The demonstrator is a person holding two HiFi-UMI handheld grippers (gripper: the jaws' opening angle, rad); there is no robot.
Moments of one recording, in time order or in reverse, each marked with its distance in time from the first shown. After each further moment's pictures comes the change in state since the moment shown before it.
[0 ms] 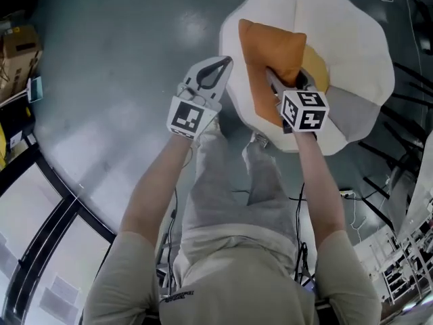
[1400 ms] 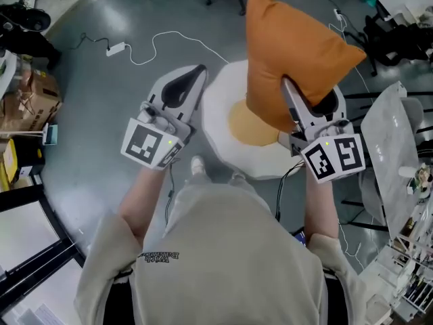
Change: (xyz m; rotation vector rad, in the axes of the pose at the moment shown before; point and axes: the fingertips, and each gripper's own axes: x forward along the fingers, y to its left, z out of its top) left arm -0.183 -0.116 0.503 0.156 -0.417 -0.055; right arm -0.534 0.138 0.357 -0.220 -0.809 -0.011
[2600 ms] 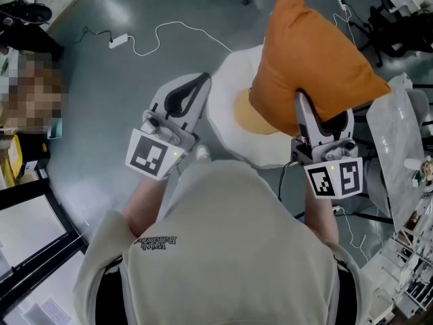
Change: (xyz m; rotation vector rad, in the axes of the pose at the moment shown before) left arm -0.029 -0.031 0.003 0.022 0.044 -0.015; right arm -0.055 0.015 0.006 0.045 -0.133 -0.071
